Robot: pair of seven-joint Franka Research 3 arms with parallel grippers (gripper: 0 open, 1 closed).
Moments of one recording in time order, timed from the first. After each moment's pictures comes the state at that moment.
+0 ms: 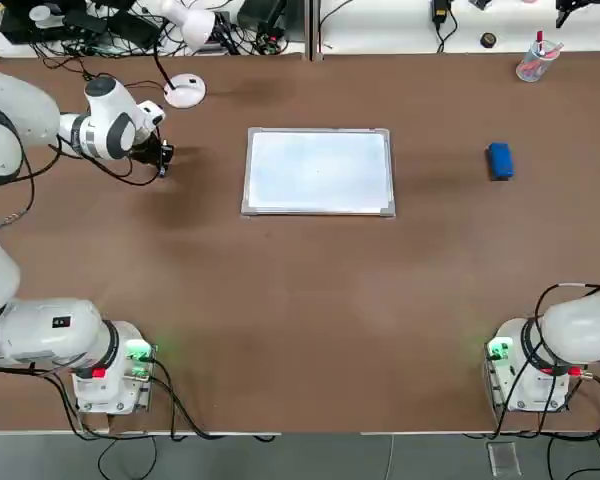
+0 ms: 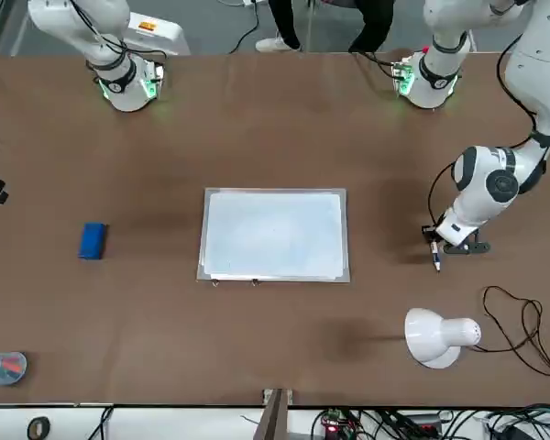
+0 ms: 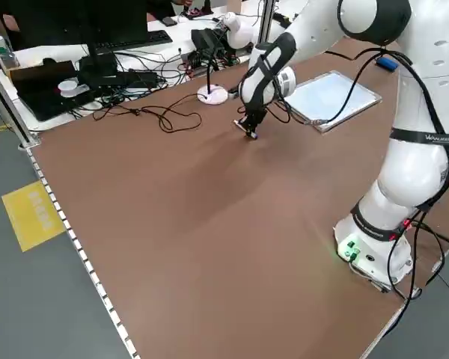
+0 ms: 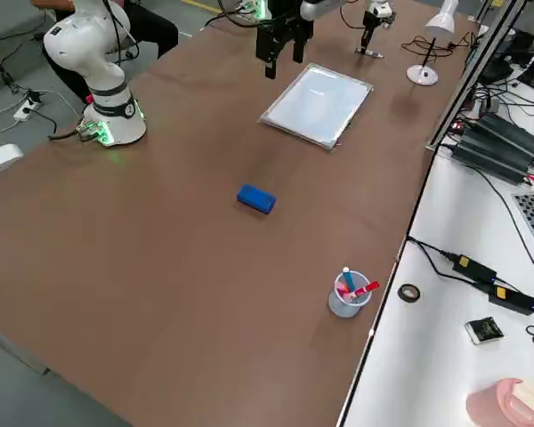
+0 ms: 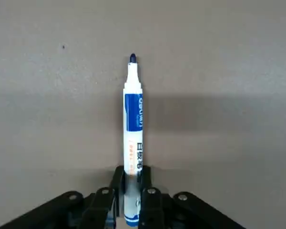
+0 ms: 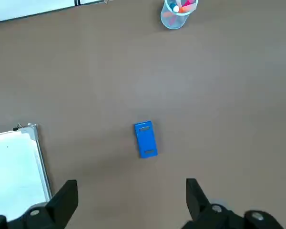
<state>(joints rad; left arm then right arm) 0.08 0.44 -0.17 -2.24 0.10 2.72 -0.21 0.06 0.04 -0.07 -1.57 -0.05 1.68 0.20</state>
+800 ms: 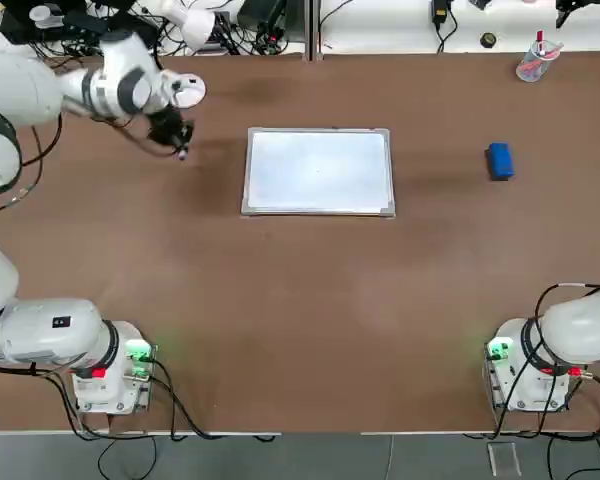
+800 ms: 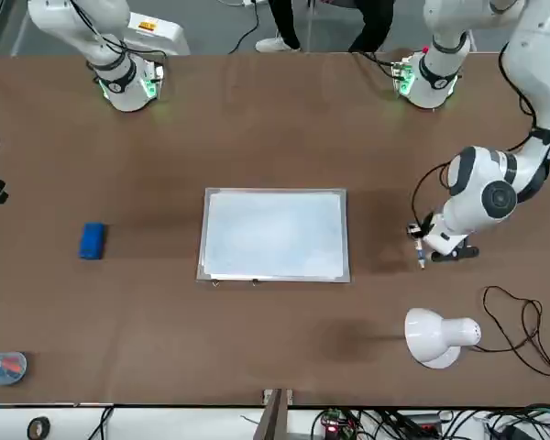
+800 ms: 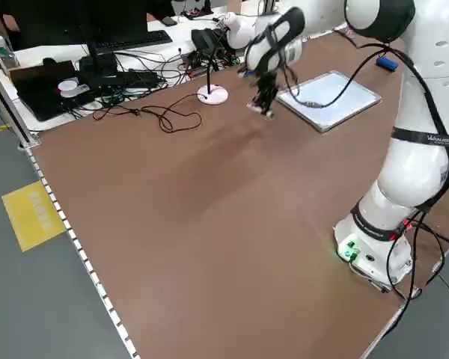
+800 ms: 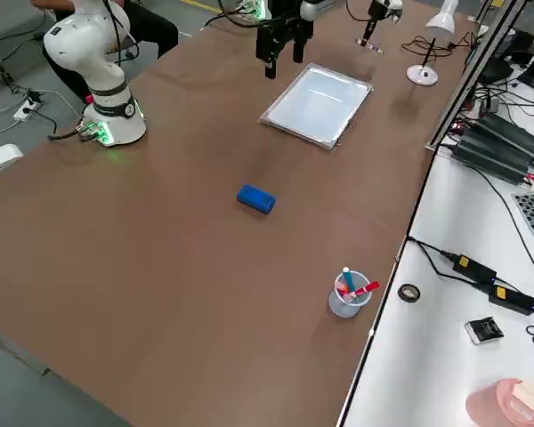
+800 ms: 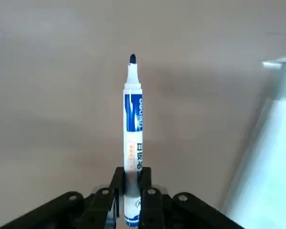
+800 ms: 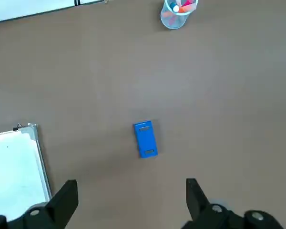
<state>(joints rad) 0.07 0.39 -0.34 -1.96 -0.09 2.21 -0.40 0.06 0.04 -0.07 -1.57 -0.05 1.68 0.20</state>
